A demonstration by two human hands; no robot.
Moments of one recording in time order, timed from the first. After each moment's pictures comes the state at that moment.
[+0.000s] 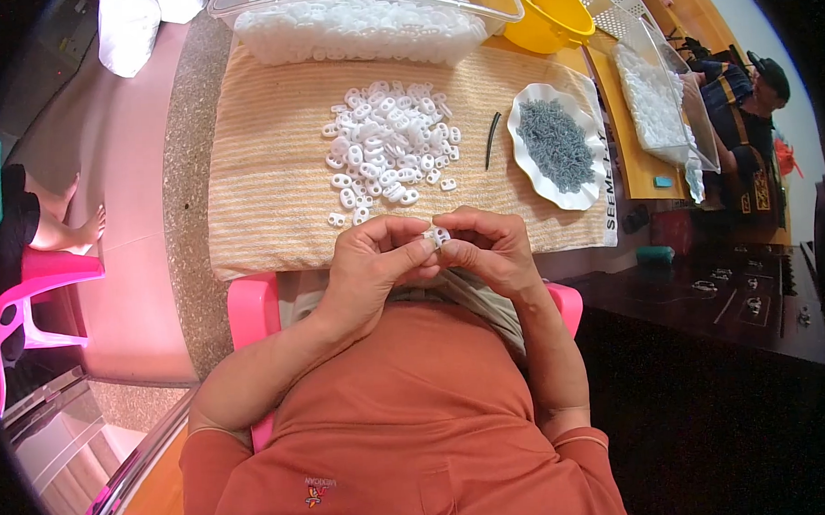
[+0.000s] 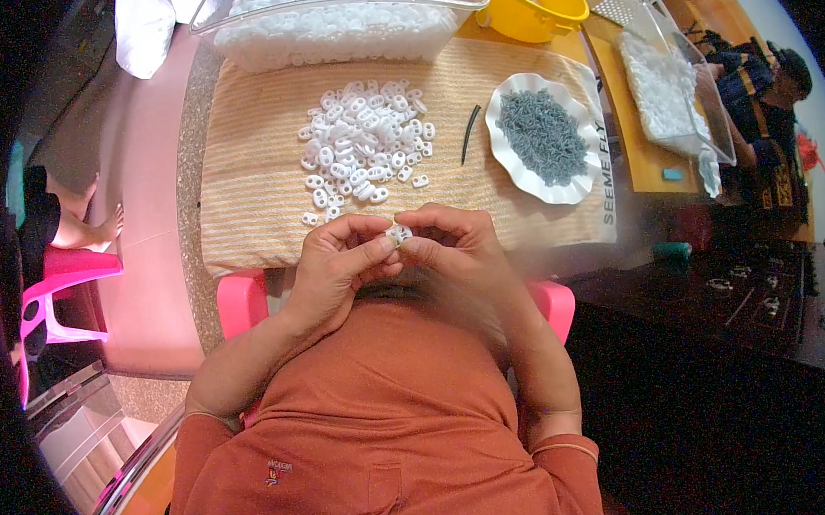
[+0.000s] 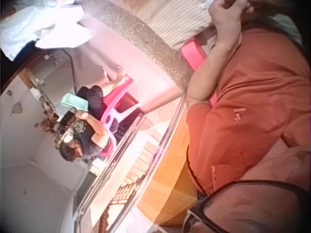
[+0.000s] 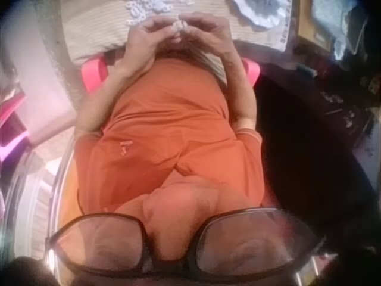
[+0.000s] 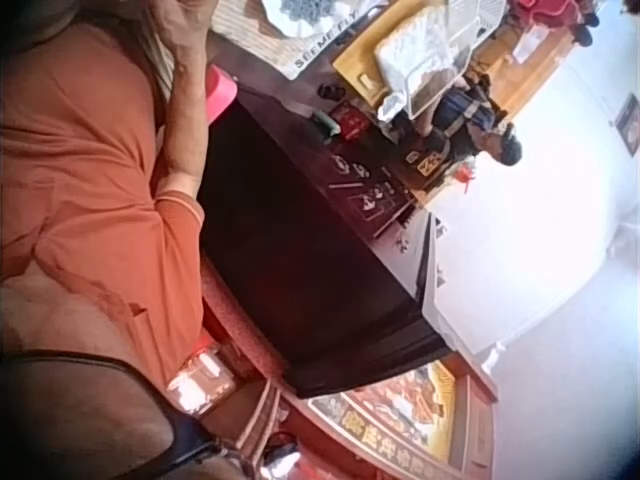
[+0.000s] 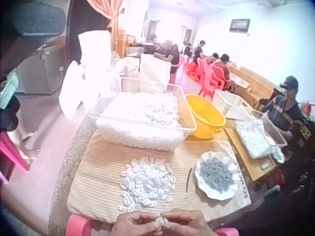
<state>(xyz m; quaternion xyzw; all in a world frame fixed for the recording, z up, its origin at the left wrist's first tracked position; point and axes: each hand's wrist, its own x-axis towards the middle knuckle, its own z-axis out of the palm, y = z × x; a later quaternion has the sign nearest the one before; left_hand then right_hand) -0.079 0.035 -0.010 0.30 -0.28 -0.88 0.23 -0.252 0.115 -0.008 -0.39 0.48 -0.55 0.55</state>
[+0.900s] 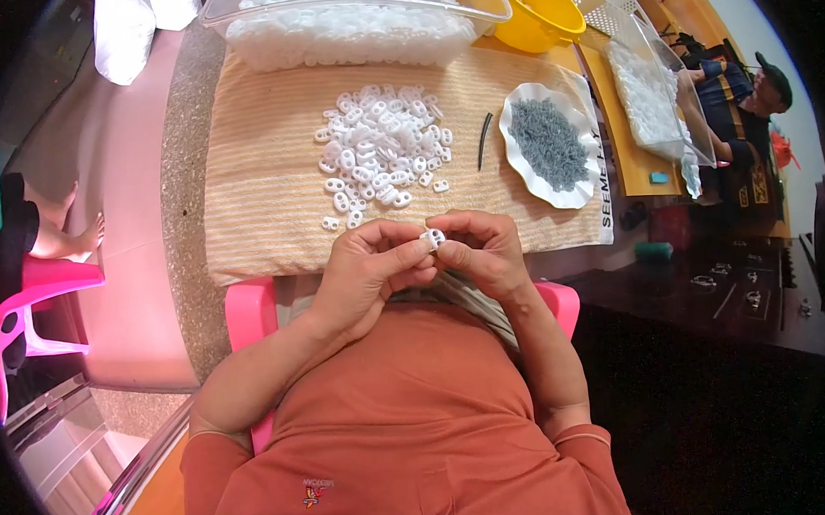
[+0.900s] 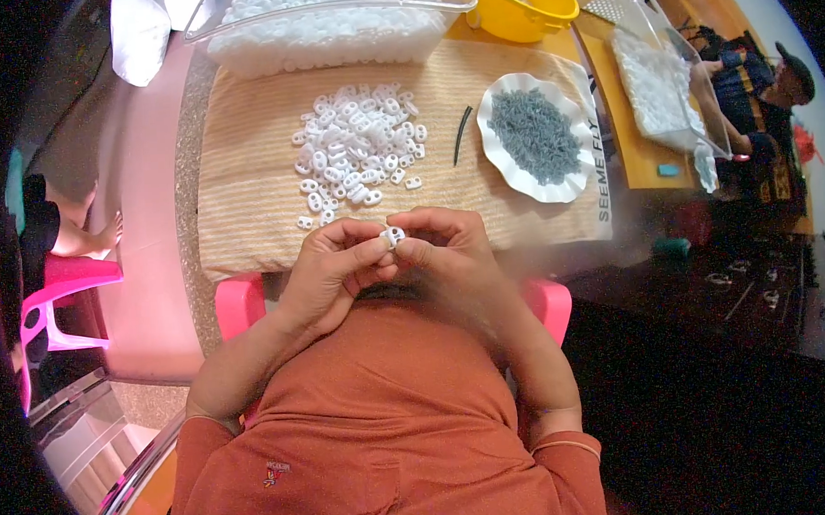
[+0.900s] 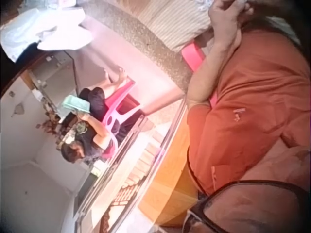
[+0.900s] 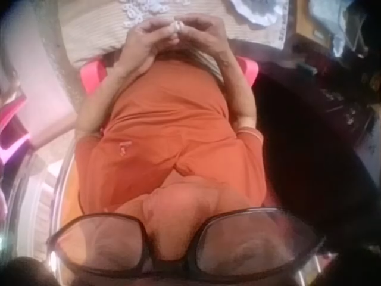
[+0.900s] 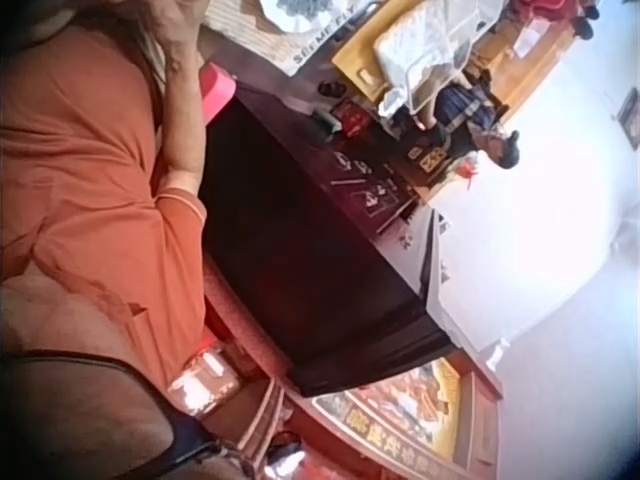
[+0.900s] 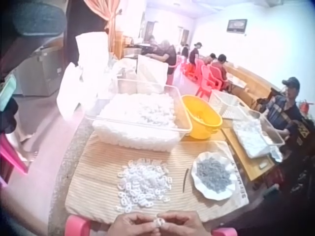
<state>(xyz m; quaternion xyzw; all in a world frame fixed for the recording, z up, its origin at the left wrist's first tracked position) -0.077 0.032 -0.006 0.28 -0.23 -0.91 0.20 -0.246 0.117 -0.002 -0.32 0.48 -0.57 0.59</state>
